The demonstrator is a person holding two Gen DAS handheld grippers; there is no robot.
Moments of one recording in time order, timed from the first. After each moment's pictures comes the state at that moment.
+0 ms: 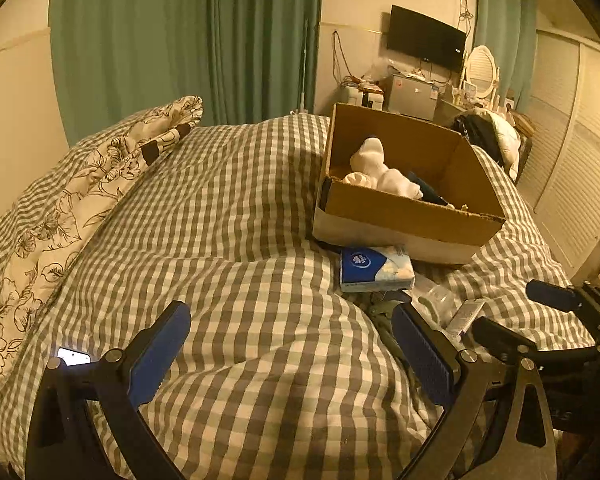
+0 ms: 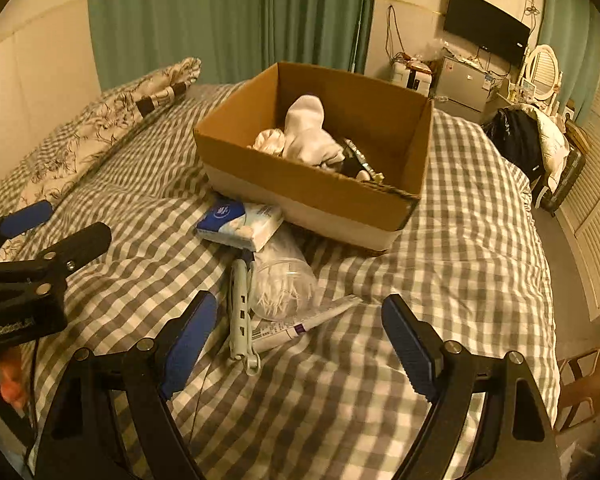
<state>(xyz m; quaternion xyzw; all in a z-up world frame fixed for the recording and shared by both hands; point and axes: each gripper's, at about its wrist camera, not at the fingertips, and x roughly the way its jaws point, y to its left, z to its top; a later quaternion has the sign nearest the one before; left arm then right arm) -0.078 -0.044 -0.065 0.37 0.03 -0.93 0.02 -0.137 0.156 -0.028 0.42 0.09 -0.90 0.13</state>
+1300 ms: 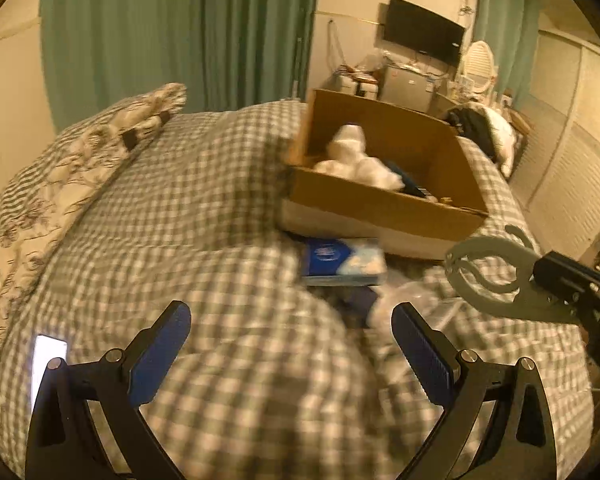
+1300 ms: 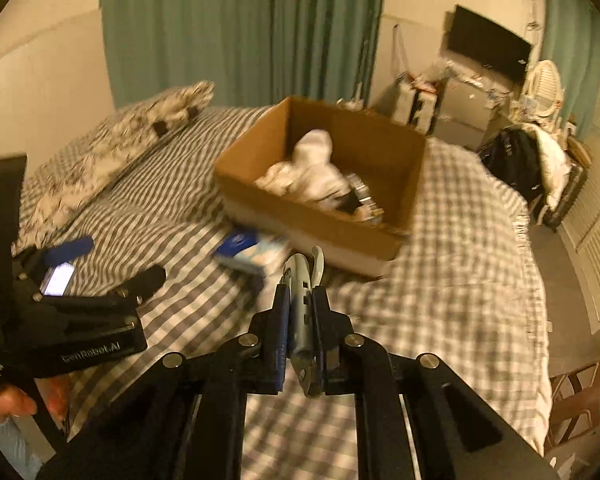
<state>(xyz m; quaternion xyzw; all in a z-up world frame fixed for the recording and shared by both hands) -0.089 -0.012 -0.069 0.39 0.04 -0.92 0.00 -0.119 0.172 0.017 0.37 0.08 -0.92 0.13</state>
